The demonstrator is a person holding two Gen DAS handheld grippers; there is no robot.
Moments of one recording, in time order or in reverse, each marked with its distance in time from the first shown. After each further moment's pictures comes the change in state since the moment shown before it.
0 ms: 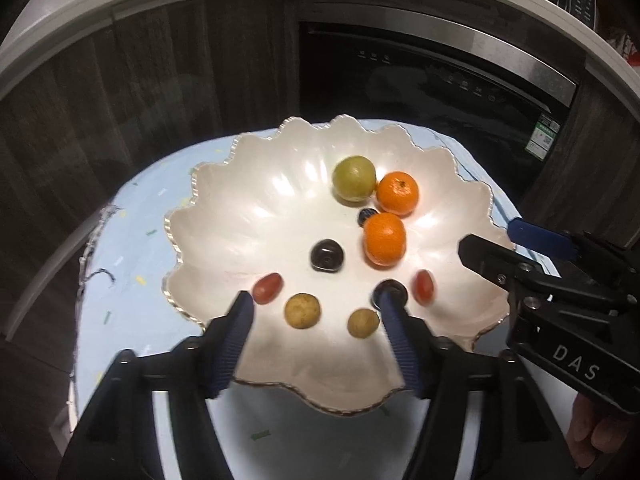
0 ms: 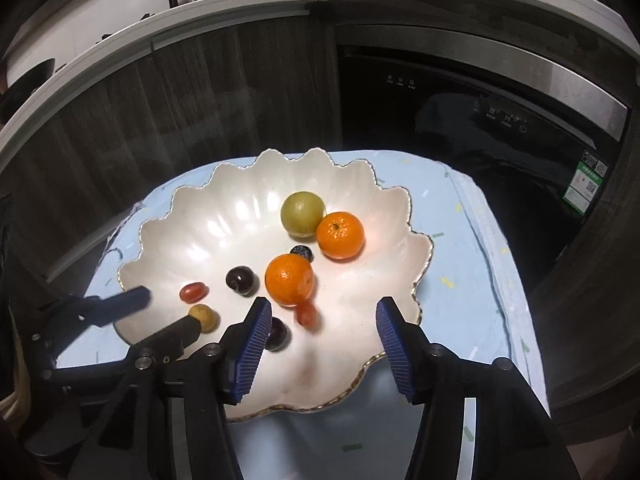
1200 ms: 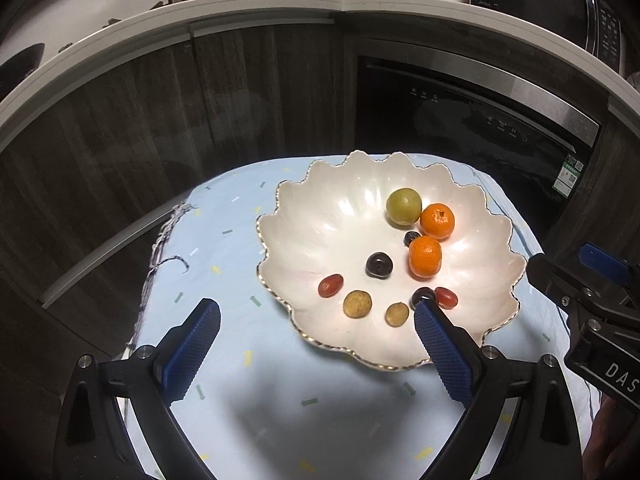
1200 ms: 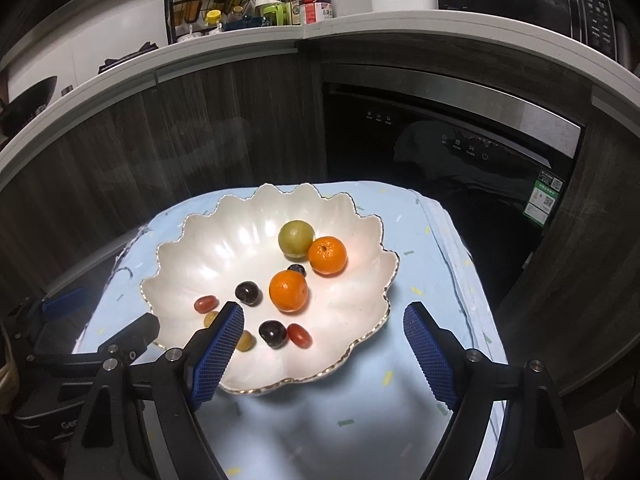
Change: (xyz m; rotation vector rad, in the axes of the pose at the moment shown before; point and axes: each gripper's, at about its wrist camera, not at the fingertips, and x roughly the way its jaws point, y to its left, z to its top) left arm -0.057 0.021 -0.013 -0.102 -0.078 0.143; right arm -0.056 0.008 -0.005 0.021 -0.100 -0.061
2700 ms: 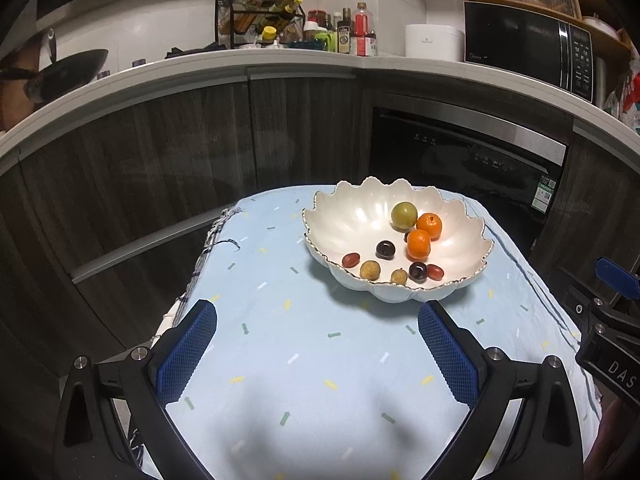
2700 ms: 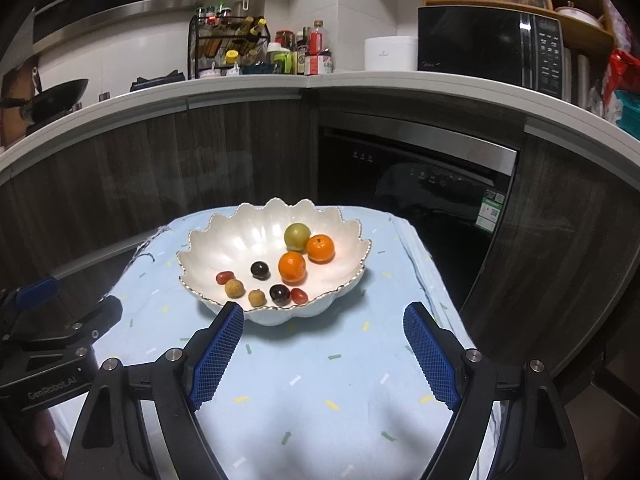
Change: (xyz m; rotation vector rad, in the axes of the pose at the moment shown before) left arm -0.104 0.020 -0.089 -0.055 -0.206 0.039; right arm -0.108 0.017 -0.079 -0.045 -0.186 -0.070
